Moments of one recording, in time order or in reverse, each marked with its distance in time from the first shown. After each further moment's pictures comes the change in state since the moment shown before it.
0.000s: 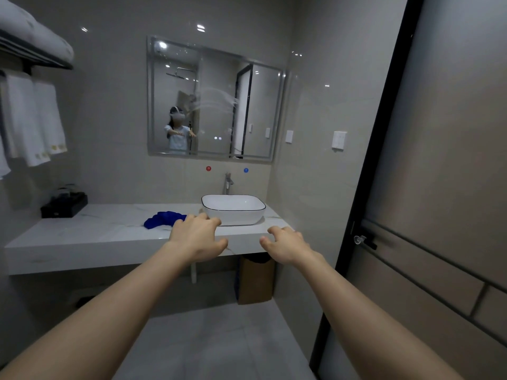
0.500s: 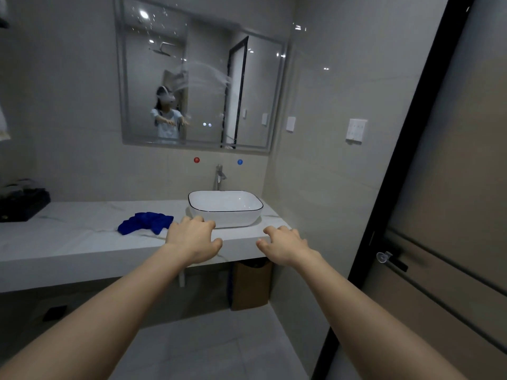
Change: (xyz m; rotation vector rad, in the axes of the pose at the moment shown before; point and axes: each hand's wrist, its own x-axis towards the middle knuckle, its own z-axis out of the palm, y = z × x) left_hand 0.197 -0.036 0.089 0.053 -0.087 0.005; right_hand 0.196 0.014 0.018 -0.114 -0.063 0.025
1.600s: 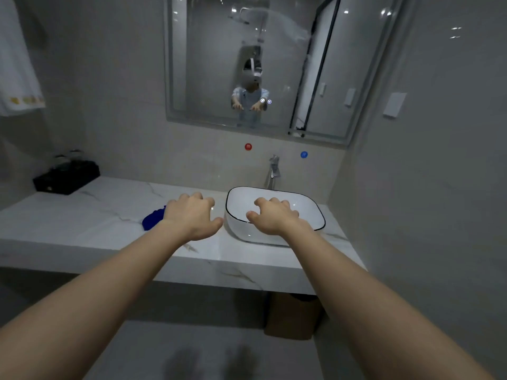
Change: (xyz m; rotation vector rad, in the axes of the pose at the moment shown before) left_hand 0.301 -0.077 0.092 0.041 -0.028 -0.350; right_hand 0.385 -0.039 0.014 -0.013 -0.089 -0.334
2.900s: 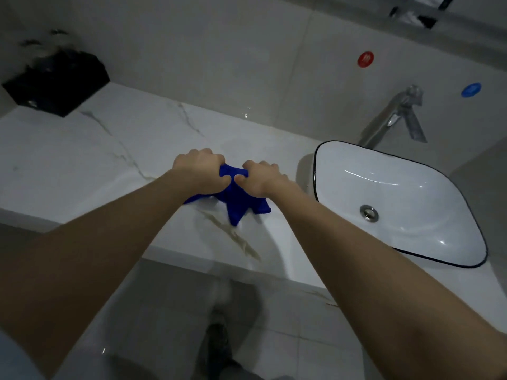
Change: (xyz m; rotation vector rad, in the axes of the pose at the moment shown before) left_hand 0.326 -0.228 0.208 -0.065 -0.357 -0.113; right_hand 0.427 -0.161 0.185 -0.006 -0.417 -0.111
